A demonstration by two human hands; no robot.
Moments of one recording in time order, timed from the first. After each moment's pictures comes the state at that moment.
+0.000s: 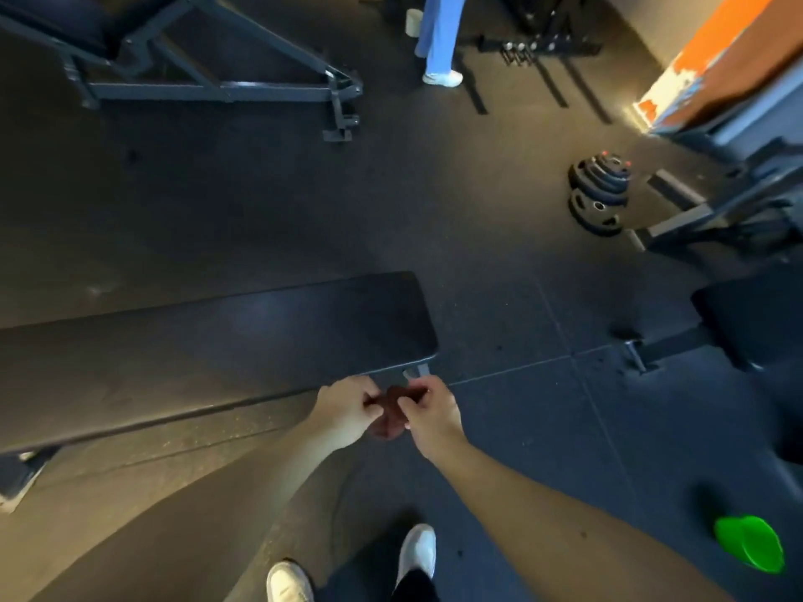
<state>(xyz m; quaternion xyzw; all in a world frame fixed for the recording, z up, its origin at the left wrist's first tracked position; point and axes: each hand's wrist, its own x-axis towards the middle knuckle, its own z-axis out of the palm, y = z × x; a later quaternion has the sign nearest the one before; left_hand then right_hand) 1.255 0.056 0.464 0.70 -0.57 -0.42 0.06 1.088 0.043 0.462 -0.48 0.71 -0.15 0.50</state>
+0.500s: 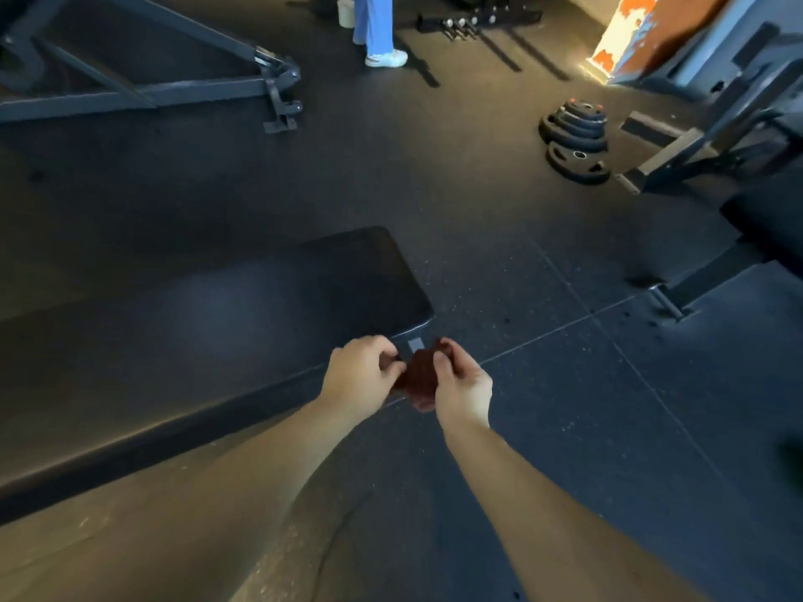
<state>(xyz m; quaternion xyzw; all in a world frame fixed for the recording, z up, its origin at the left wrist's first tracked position) 1.188 0.007 0.244 0.67 -0.66 -0.29 0.17 1.038 0.028 0.252 -0.25 0.71 -0.43 0.50</state>
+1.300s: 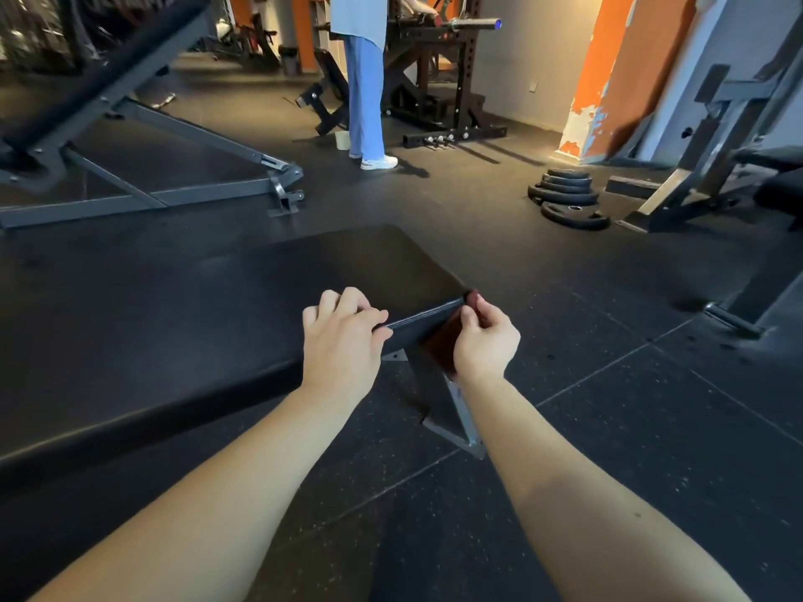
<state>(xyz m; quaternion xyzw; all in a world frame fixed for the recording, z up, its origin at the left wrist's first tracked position) 1.228 -0.046 0.057 0.60 -0.72 0.11 0.33 1.053 -0.078 0.039 -0.33 0.63 -0.63 0.30</state>
